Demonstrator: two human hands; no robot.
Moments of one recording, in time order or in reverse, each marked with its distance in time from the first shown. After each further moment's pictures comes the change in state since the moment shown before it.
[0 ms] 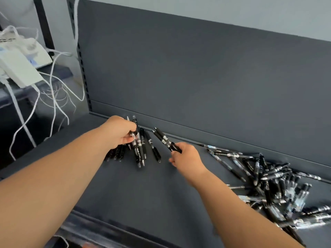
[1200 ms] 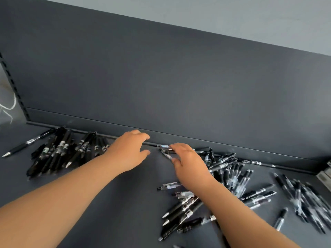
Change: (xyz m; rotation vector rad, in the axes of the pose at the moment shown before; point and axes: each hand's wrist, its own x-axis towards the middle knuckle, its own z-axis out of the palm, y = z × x) left_hand -0.047 -0.009 0.149 1.019 -0.136 0.811; right_hand -0.027 0.057 -0.133 -0.572 0.131 -0.332
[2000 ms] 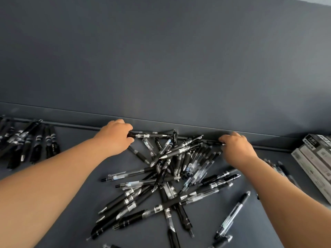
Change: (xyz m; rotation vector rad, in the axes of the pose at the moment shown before) left_hand 0.061 0.073 0.068 0.172 -0.190 -0.129; right_hand -0.022 0.234 -0.096 -0.453 -0.062 0.453
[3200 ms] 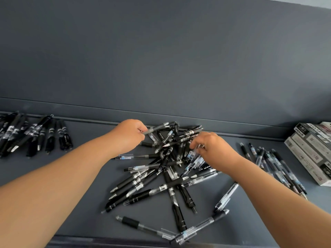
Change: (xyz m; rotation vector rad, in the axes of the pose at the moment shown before) left_hand -0.061 0.037 -0.024 -0.545 -0.064 -0.052; right_hand -0.061 -0.052 -0.009 0.297 -0.025 -0.425
